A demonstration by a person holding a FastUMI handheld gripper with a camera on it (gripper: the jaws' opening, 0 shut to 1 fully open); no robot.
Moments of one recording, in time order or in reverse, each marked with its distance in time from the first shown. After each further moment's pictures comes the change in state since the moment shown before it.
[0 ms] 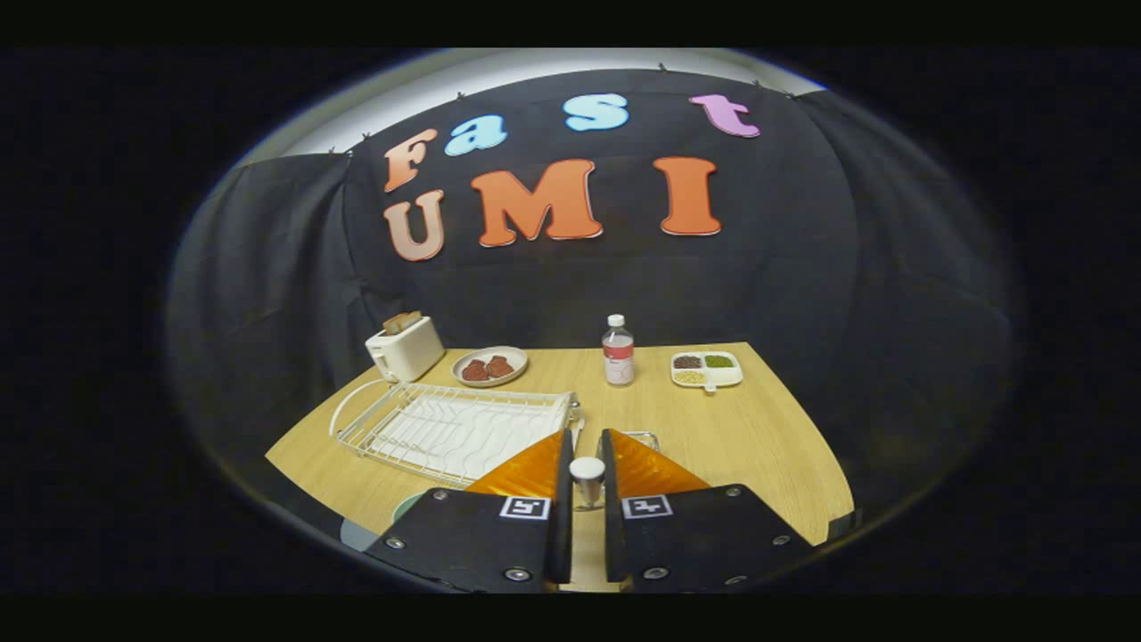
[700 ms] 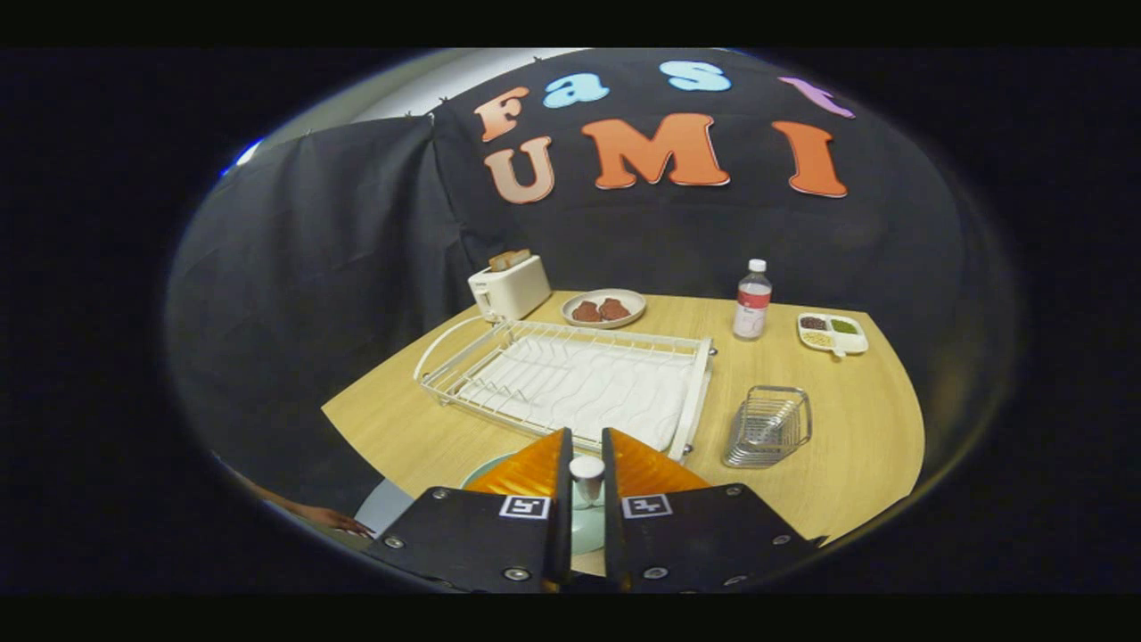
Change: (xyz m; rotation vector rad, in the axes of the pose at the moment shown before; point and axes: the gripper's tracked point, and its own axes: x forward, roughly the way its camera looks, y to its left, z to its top) arm 0.025 0.113 -0.075 -0.070 0.186 0.306
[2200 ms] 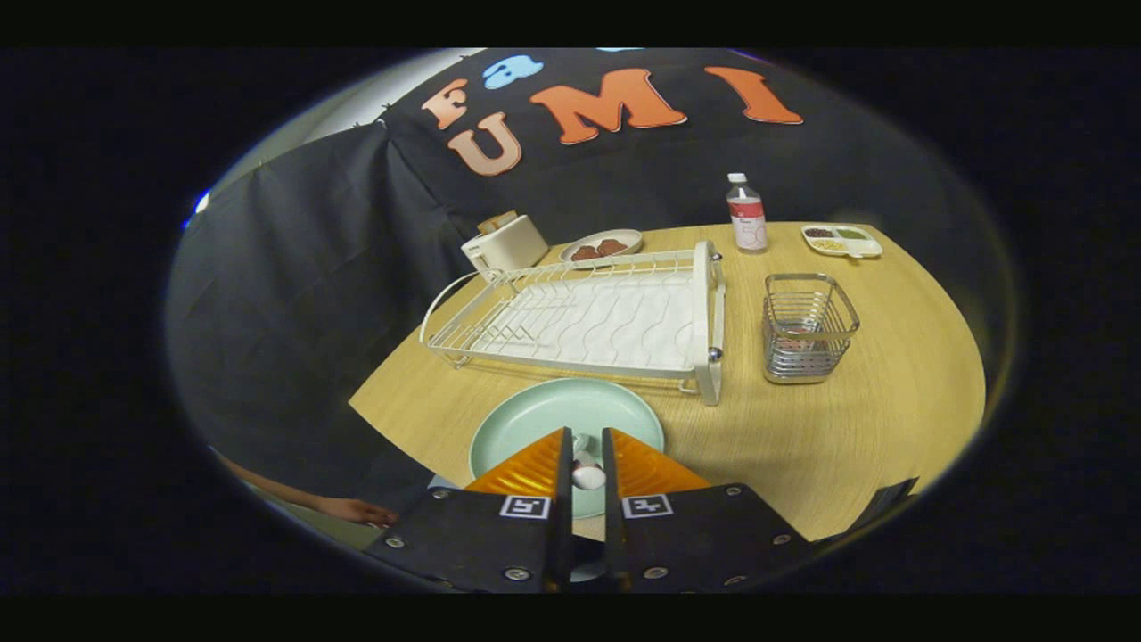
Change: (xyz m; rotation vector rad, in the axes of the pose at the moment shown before) arm 0.000 -0.009 -0.090 0.194 0.127 0.055
